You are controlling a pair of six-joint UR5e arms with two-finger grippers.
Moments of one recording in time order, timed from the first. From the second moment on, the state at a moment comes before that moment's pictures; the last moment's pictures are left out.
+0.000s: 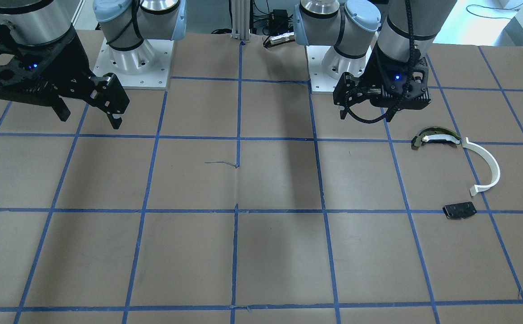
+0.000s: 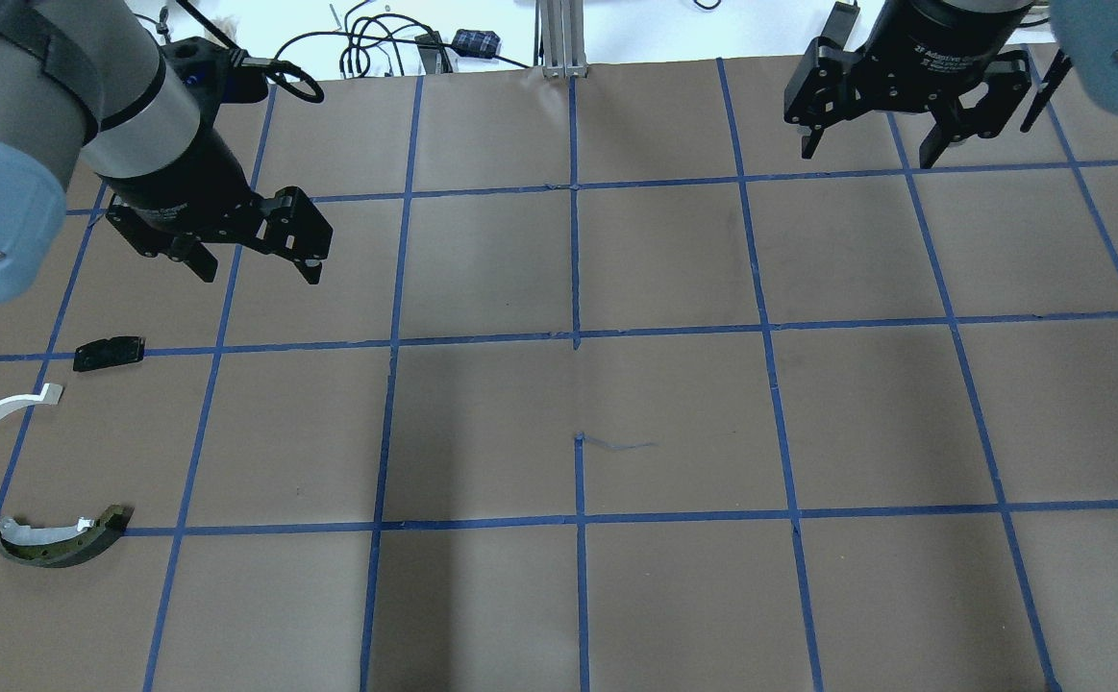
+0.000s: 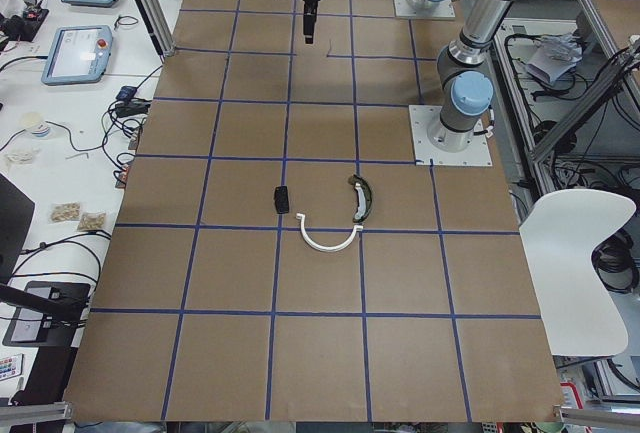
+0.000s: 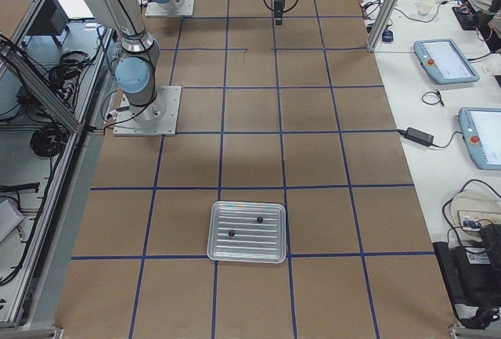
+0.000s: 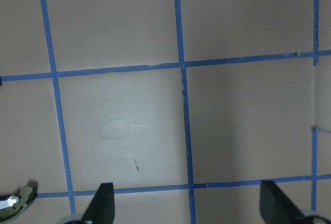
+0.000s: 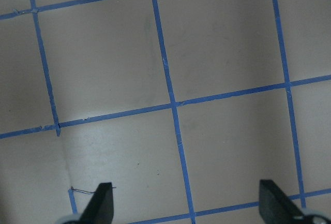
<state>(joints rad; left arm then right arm) -1.55 -1.52 -1.67 -1.51 1.59 0.09 1.57 -1.53 1.48 -1.60 -1.58 0.16</state>
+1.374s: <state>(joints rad) -1.54 -1.52 -1.68 -1.51 1.59 0.09 1.18 -1.54 1.48 -1.51 -1.66 -0.64</state>
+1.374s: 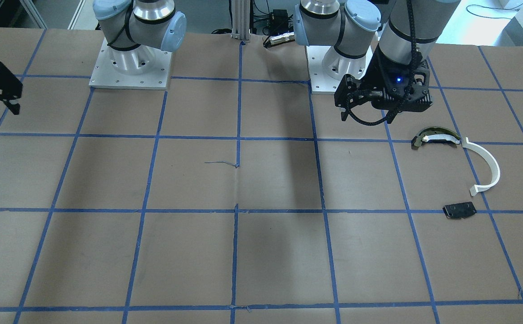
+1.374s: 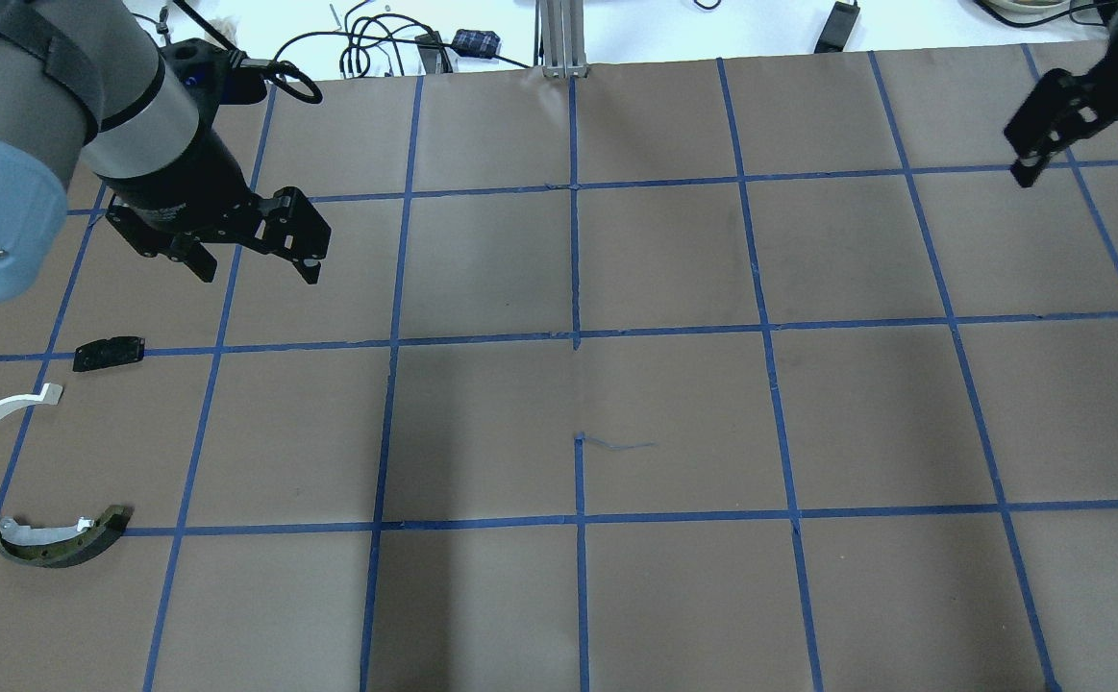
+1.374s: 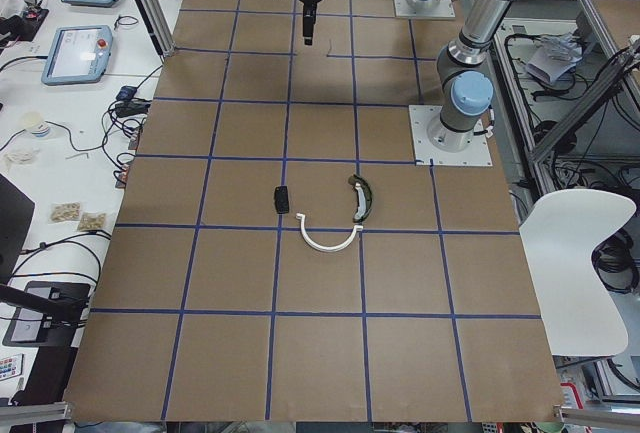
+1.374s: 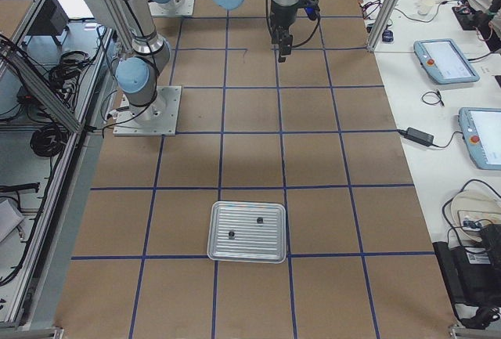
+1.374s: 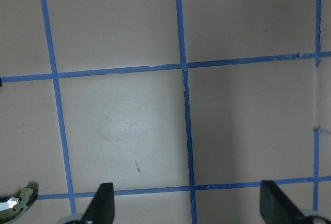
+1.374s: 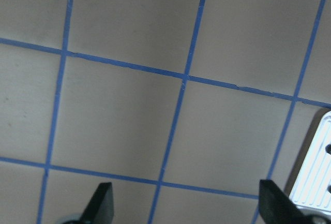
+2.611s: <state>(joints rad) -1.54 -1.52 -1.68 -1.51 1.59 0.09 0.44 -1.17 1.79 -2.24 -1.52 -1.72</state>
